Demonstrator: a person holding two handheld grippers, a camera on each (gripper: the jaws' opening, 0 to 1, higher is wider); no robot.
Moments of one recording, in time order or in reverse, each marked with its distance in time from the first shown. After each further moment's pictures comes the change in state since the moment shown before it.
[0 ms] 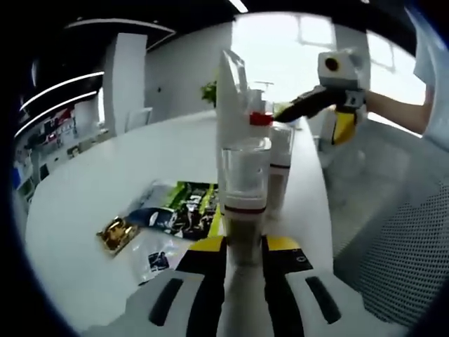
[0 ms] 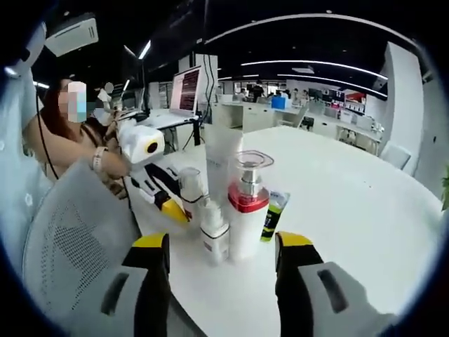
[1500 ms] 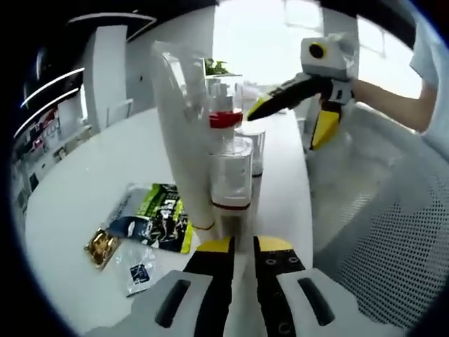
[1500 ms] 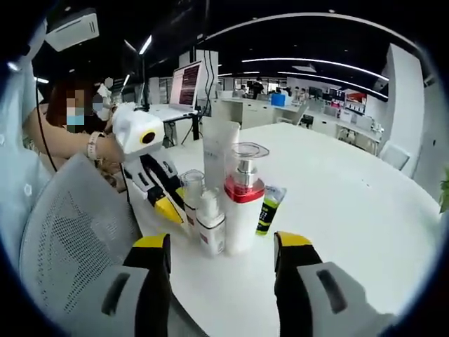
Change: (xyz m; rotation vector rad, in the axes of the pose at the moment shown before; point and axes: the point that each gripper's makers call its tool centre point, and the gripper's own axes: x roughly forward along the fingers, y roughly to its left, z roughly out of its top) left arm 0.012 -0.029 0.008 0.044 0.145 -0.063; right arm -0.004 -0.005 -0.007 -0.014 0.018 -0.008
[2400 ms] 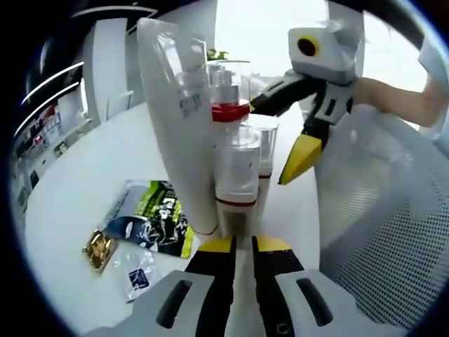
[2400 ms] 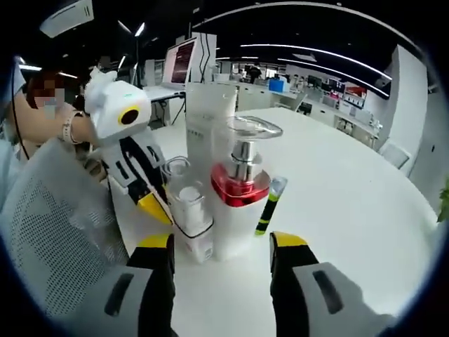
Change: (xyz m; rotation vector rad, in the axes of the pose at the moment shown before) left arm 0.010 0.006 -0.001 -0.003 0.039 0.006; right arm 0.051 -0.010 -0.016 -0.043 0.129 -0.023
